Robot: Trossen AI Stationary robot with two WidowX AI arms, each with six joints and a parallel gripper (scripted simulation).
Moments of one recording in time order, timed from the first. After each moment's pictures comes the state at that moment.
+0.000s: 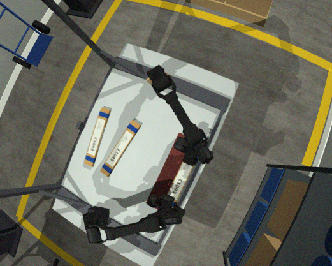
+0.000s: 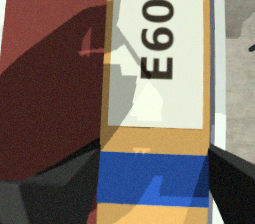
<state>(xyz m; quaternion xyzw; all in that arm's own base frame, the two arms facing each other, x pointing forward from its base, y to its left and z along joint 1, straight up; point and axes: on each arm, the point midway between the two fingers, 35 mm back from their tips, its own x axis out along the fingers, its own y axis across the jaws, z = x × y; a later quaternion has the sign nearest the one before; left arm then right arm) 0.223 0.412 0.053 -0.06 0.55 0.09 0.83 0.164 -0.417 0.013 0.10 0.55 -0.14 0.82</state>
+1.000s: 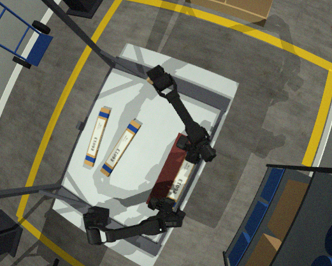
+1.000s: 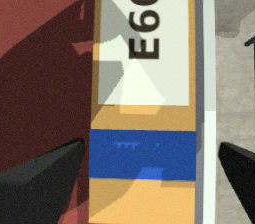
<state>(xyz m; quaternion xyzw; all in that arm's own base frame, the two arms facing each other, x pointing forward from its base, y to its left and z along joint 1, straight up) 0.209 0.417 0.053 -0.06 0.56 0.09 0.82 0.149 -0.420 0.014 0.10 0.55 -0.15 0.82</state>
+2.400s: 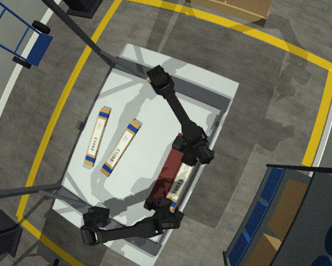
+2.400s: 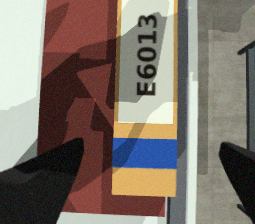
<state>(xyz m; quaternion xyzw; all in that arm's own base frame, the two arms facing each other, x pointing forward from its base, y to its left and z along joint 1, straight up) 0.222 0.414 0.118 -0.06 0.55 0.09 0.83 0.162 -0.418 0.081 0.10 0.55 -0.15 0.82</state>
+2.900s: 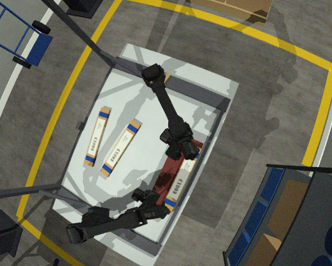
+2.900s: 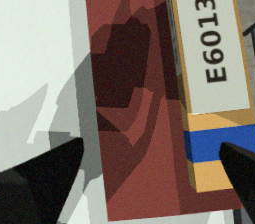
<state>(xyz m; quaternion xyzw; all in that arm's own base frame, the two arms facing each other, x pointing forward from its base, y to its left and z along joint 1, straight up) 0.239 0.345 0.108 -0.02 0.56 0.03 0.83 0.184 -0.352 0.070 0.14 0.54 -0.20 0.80</state>
